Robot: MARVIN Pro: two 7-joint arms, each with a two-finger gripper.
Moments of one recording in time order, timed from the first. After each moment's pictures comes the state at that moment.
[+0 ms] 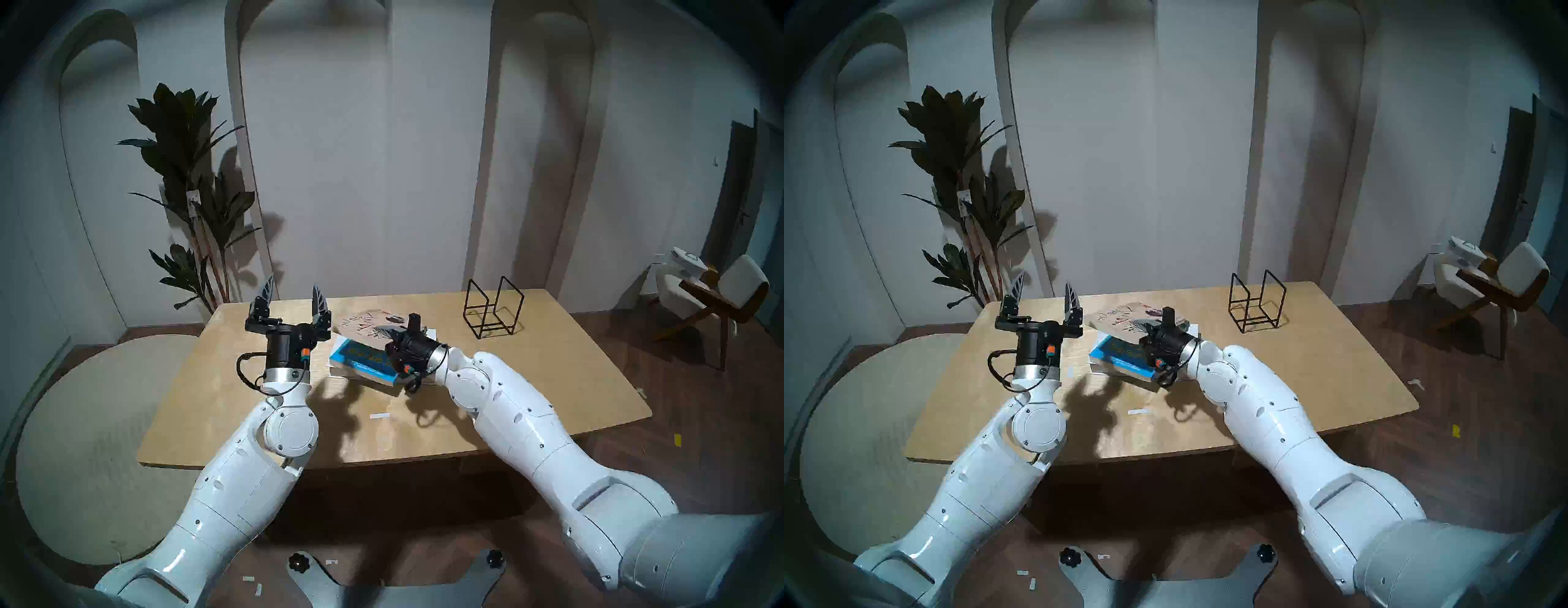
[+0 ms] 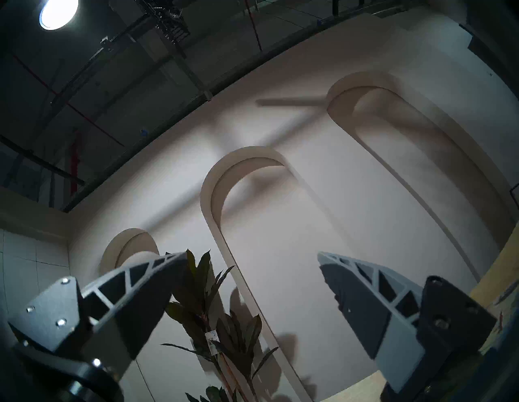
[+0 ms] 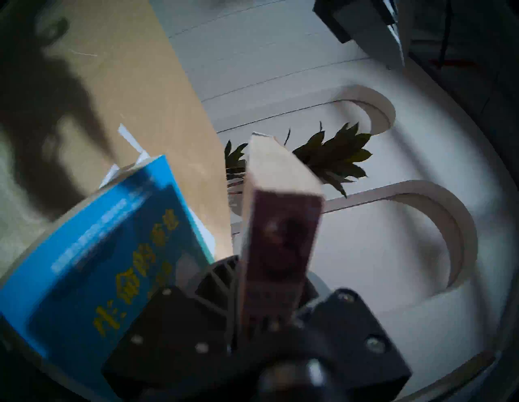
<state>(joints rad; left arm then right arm) 1.43 -1.23 -1.20 -1.49 0.49 -0.26 0.72 -1.05 -1.42 1.10 -1.01 -0.97 -0.50 0.13</state>
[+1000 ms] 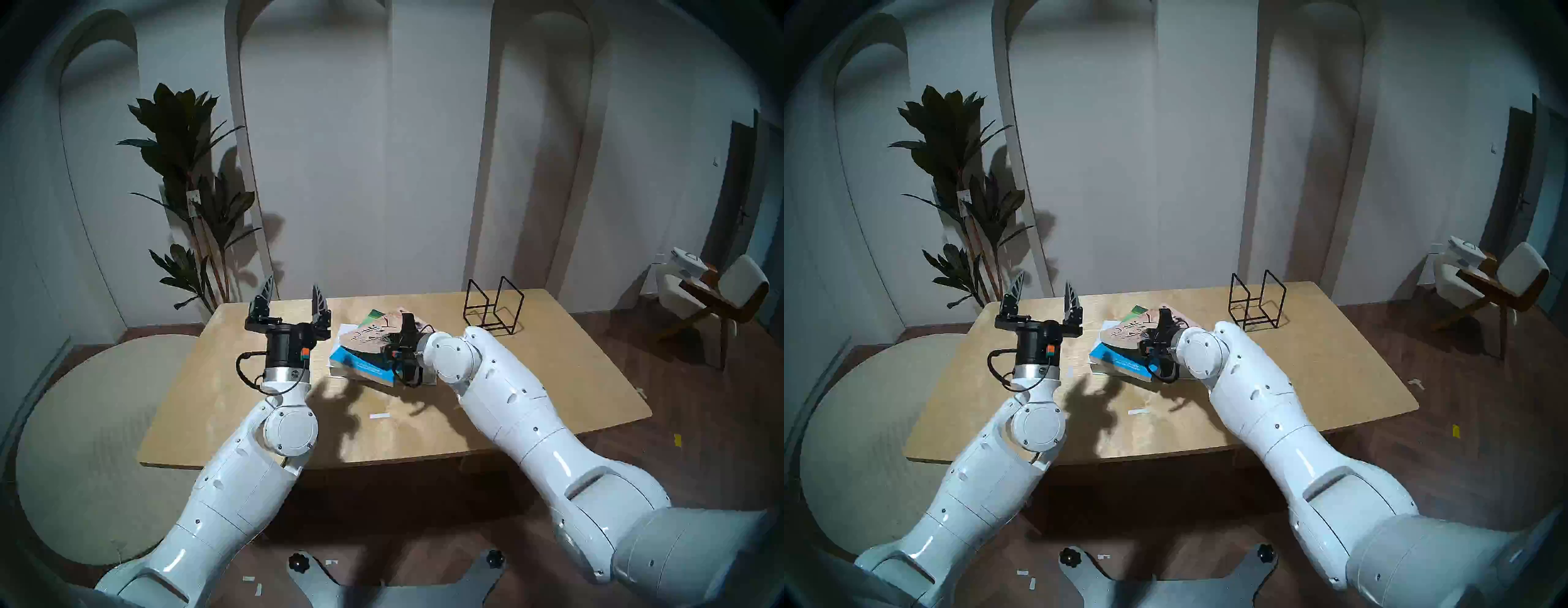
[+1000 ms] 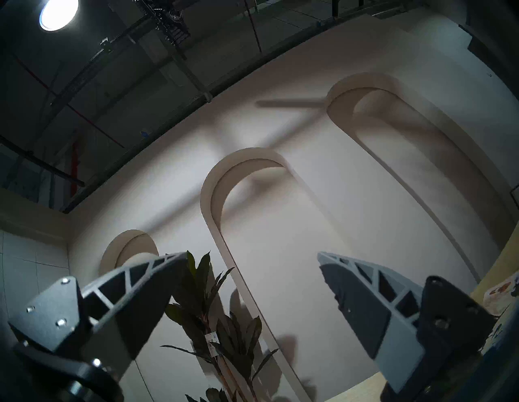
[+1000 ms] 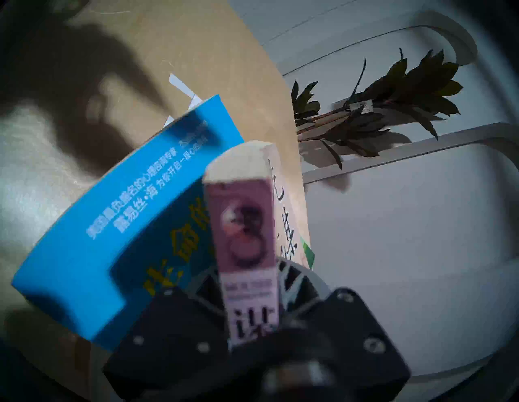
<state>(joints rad) 1.42 -1.24 -1.21 -1.49 0.50 -0.26 0.72 -0.96 -1.49 1.08 -1.02 -0.94 -0.17 0.55</state>
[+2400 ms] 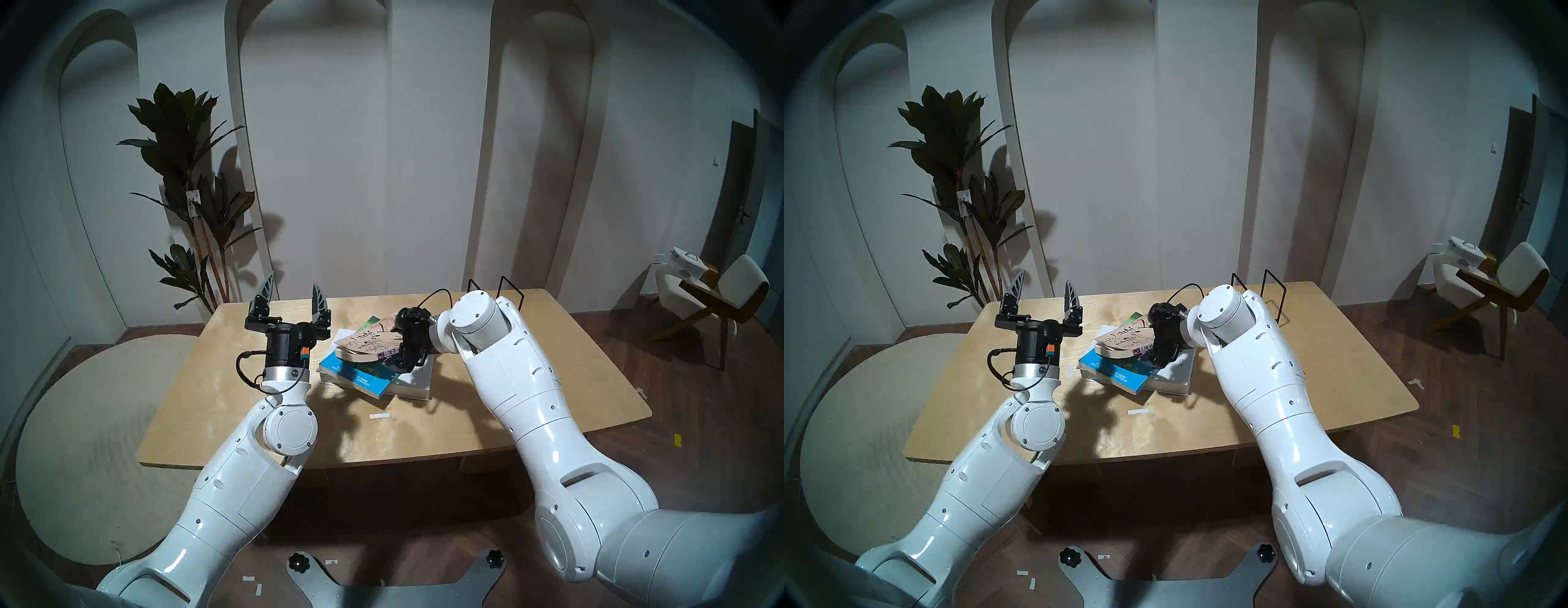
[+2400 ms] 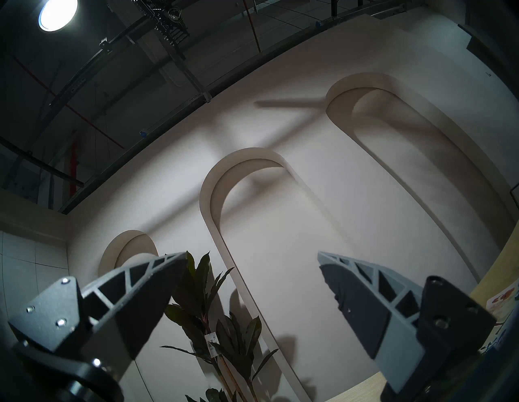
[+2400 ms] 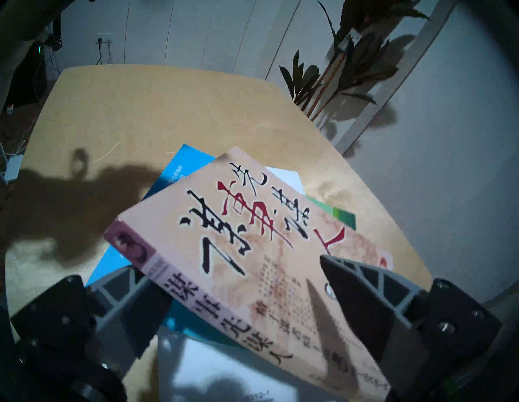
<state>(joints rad) 1.43 -1.24 -1.22 -1.49 0.50 -0.27 0.70 -0.97 -1.57 1.35 -1.13 -0.66 0.33 1.06</state>
